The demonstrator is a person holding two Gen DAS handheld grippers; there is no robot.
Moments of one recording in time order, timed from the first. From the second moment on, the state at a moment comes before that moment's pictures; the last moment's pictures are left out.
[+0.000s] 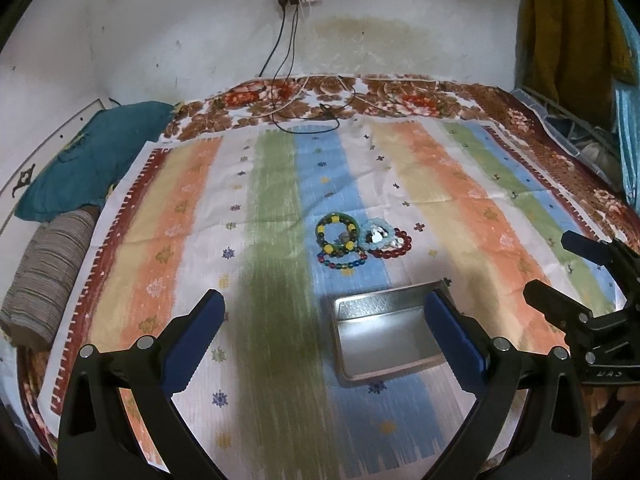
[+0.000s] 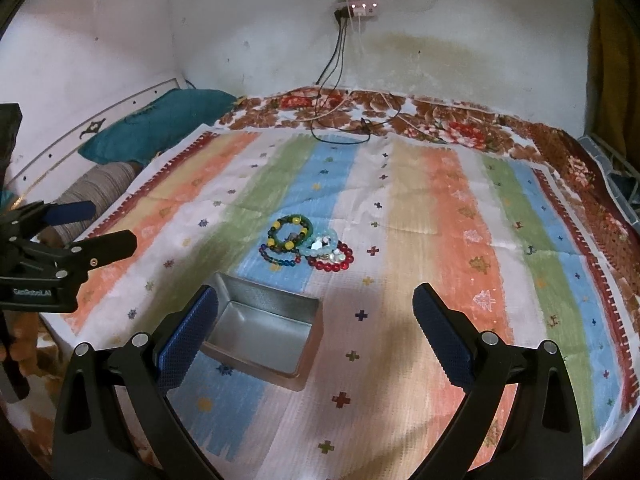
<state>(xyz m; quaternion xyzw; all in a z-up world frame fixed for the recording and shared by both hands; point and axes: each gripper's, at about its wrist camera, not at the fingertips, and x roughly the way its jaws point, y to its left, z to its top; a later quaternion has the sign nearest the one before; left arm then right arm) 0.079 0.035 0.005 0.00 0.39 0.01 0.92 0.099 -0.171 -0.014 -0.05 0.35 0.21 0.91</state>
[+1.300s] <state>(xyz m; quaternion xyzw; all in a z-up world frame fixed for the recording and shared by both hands) 0.186 0.066 -0.031 -0.06 0.46 0.04 0.88 0.200 -0.144 -0.046 -0.04 0.43 0.20 0.88</state>
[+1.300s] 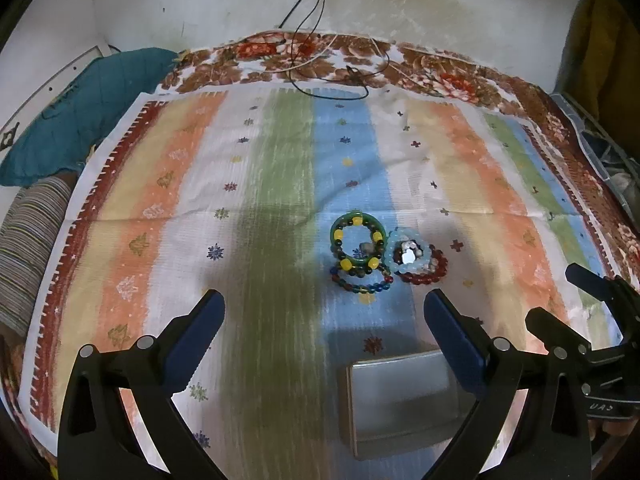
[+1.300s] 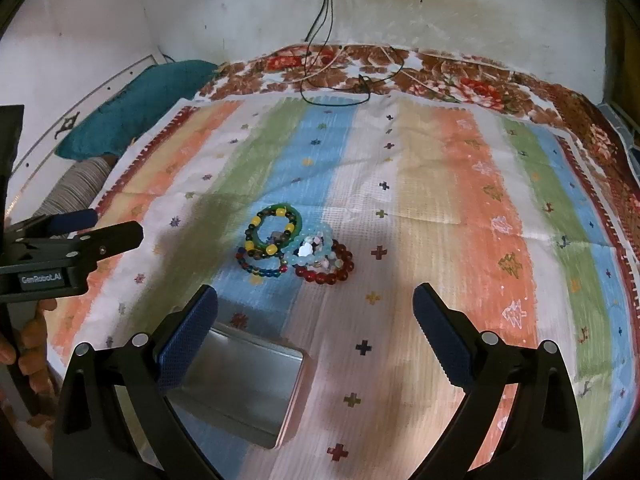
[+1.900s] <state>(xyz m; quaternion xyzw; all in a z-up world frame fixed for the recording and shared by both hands) 0.218 0.070 -0.055 -0.05 0.48 0.05 0.87 0.235 -0.130 -0.066 -0.03 0.46 0.20 0.87</state>
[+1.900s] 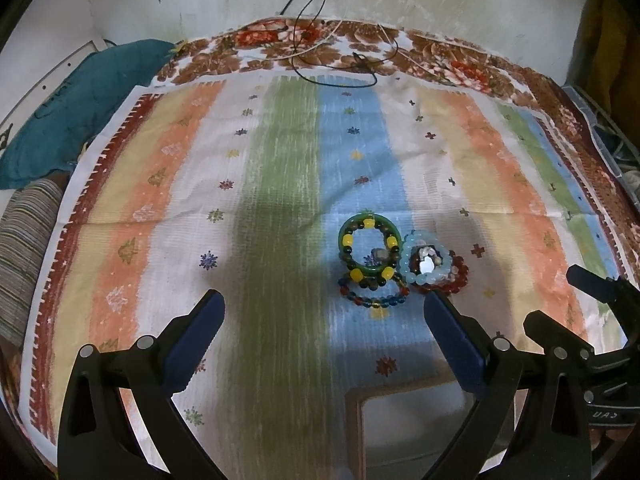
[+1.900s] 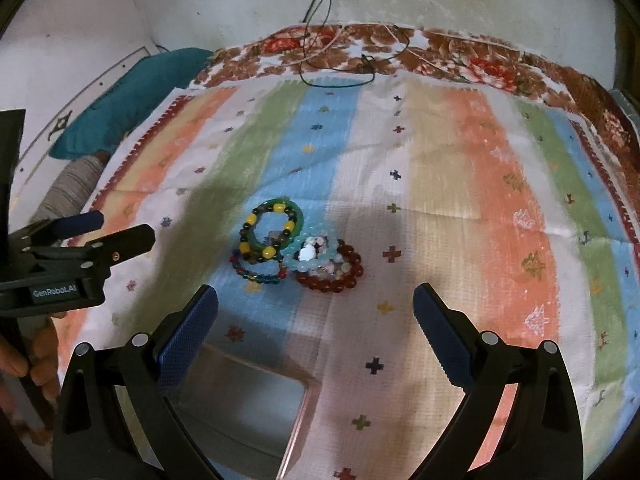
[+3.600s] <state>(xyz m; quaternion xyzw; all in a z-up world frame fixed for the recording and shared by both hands) 0.312 0.071 -0.149 -0.09 0.56 -0.02 0.82 0.327 -0.103 -0.144 -0.03 0.54 0.18 0.82</state>
